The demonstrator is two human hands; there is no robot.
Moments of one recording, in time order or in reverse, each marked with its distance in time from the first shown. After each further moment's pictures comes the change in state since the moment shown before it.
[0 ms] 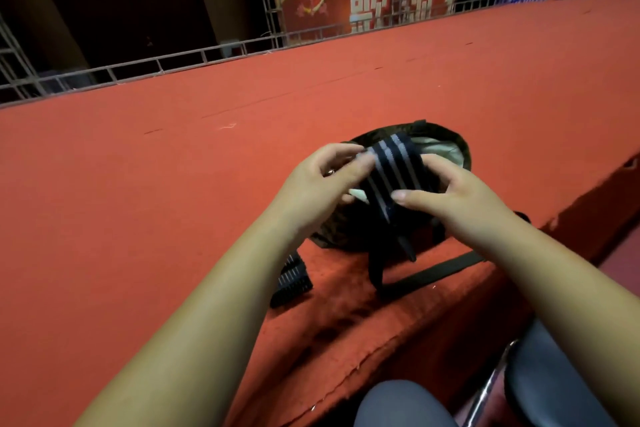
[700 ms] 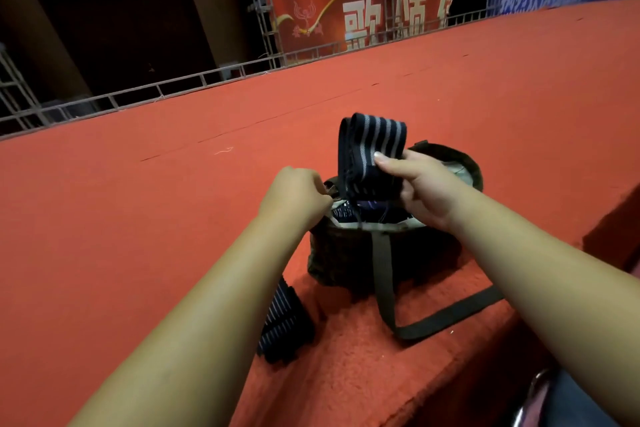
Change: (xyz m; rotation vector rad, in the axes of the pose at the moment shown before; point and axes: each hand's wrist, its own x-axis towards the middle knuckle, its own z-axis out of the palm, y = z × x) left_hand 0.099 -0.024 -0.024 0.965 0.105 -0.240; right_hand 0.117 0.016 0.019 0.692 -0.082 0.153
